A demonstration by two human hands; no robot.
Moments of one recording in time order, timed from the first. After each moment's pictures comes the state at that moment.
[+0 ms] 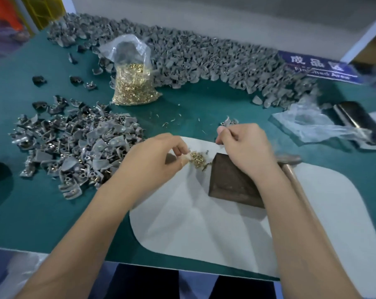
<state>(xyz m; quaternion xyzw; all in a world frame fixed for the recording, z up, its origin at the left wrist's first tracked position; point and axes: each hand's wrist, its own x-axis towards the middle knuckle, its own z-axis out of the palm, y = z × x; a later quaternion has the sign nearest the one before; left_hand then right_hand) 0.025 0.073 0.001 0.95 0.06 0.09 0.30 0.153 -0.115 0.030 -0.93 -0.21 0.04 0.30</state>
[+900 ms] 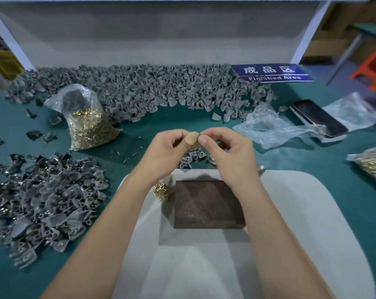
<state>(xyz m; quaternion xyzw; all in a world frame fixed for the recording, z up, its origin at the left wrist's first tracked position) 0.147 0.013 0.021 0.83 -0.01 0.11 0.55 0.178 -0.155 0.026 -0.76 -0.19 -0.05 0.62</state>
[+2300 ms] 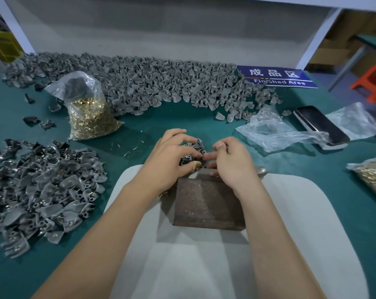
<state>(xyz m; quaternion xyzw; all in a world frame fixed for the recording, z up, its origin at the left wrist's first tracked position) 0.139 0.019 -0.003 0.94 -0.07 0.13 0.31 0.192 -0.147 0.005 -0.85 -0.03 0.08 0.52</state>
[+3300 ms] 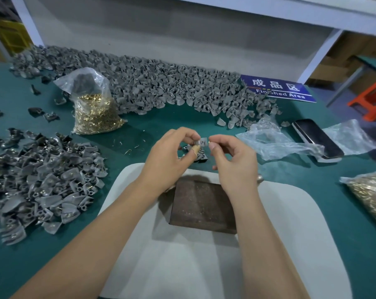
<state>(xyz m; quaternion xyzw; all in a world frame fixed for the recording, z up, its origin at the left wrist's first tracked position) 0.132 0.004 0.005 0.86 0.00 0.26 0.43 0.173 -0.152 0.024 -0.79 -0.15 -0.07 0.59</state>
